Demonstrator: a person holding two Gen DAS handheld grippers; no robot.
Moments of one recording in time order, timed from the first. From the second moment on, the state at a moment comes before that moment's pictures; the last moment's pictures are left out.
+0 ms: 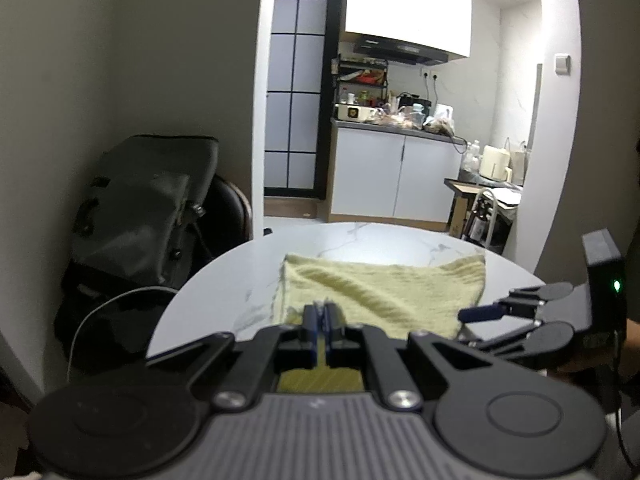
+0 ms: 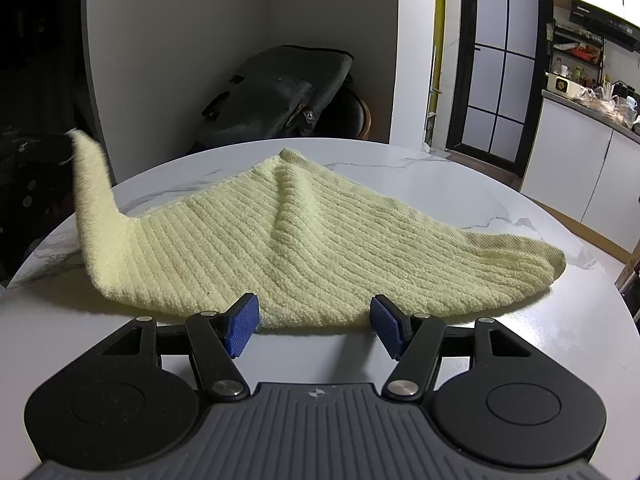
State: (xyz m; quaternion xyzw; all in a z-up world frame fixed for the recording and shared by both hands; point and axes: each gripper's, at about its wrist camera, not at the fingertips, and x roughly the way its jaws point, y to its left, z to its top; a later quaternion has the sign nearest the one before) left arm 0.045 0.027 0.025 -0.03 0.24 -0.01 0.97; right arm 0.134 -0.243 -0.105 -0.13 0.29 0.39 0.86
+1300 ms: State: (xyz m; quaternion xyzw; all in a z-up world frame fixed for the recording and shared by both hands) left arm 0.107 -0.048 0.079 -0.01 0.16 -0.11 0.98; right arm 0.137 -0.250 -0.100 -0.12 0.30 0.39 0.86
